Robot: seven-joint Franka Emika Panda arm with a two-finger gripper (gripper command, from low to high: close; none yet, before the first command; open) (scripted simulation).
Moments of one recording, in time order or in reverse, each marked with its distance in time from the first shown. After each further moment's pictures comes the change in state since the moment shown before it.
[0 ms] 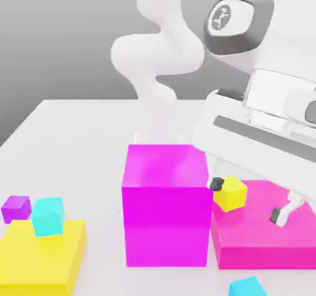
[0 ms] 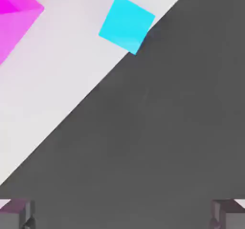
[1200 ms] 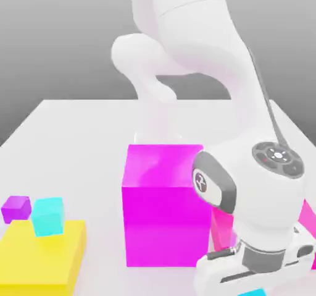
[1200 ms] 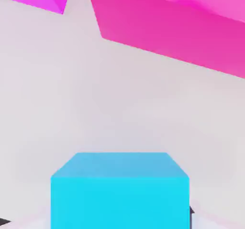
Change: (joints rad) arm -0.167 0.465 0.158 0.032 0.136 0.260 -1.046
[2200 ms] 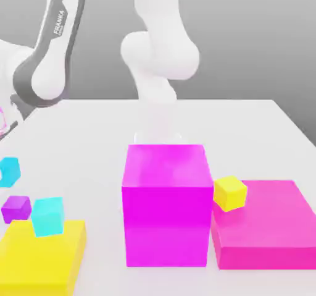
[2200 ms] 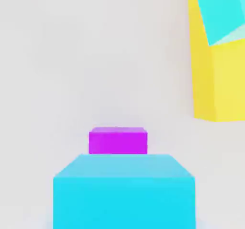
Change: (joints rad) arm -0.731 -0.467 -0.417 -0.388 0.419 0.001 0.442
